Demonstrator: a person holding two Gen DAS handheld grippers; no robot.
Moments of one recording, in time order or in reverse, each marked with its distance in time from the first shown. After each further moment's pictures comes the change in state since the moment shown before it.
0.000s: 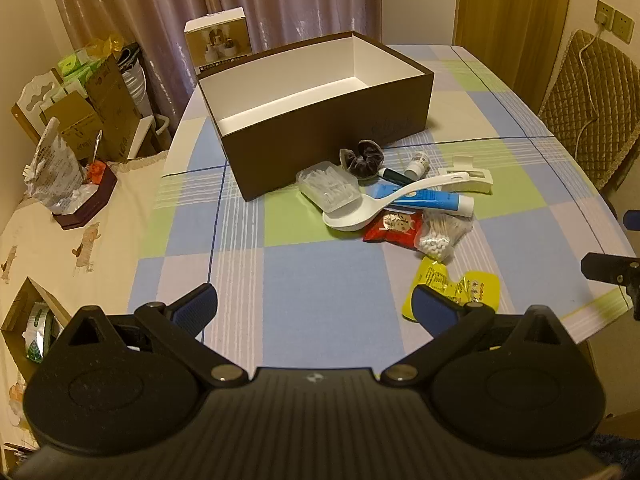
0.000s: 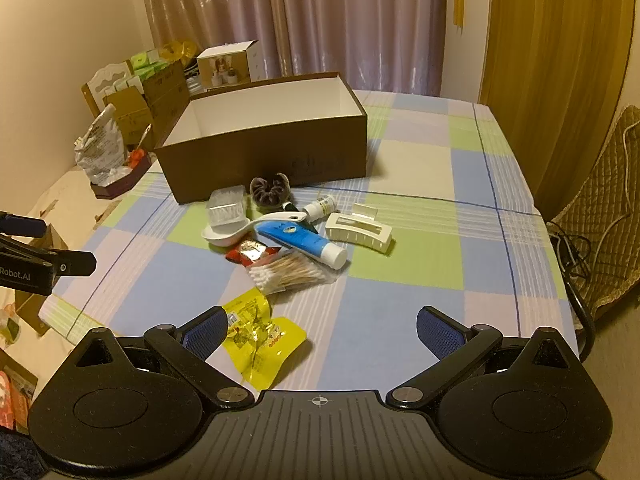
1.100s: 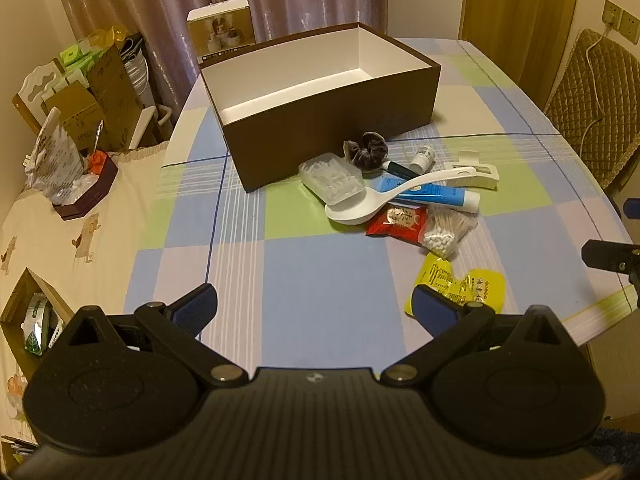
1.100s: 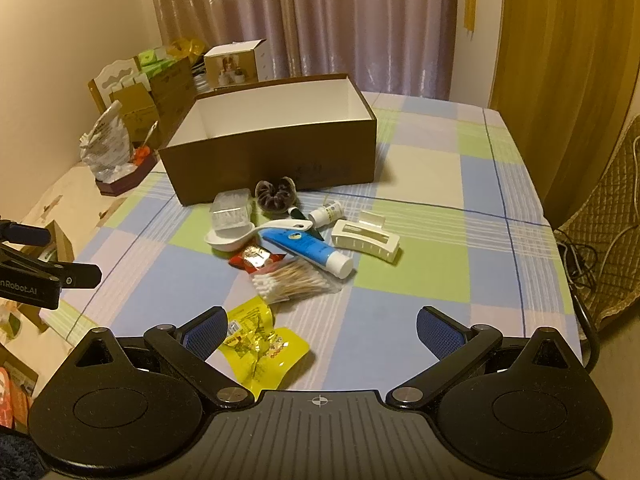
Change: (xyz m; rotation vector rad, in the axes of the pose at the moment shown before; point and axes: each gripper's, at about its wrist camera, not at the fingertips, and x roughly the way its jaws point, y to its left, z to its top) left arm 0.010 0.002 0.001 -0.016 0.029 0.002; right arm 0.009 0.002 0.012 -0.032 0.002 0.014
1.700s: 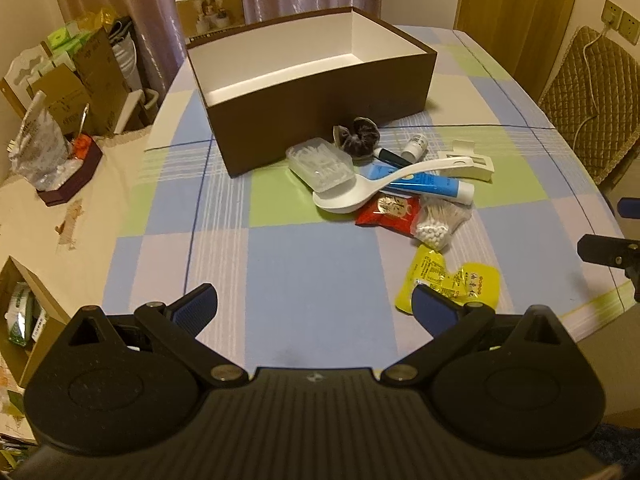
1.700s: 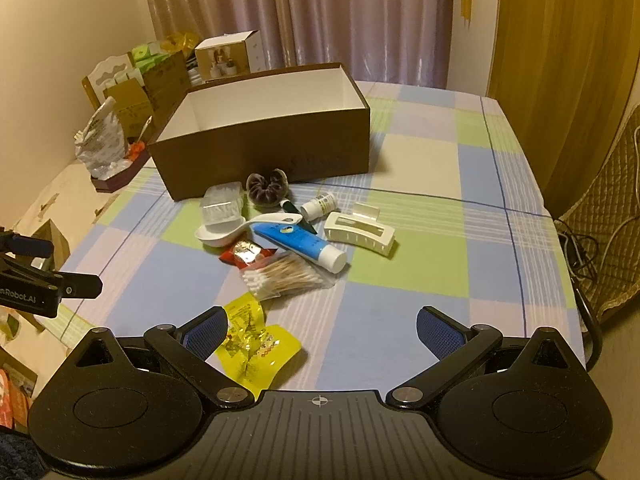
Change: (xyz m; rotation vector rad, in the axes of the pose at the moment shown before) left arm 0.018 0.001 0.000 -0.021 0.051 -0.052; right arm 0.011 -0.011 0.001 0.019 0.027 0.002
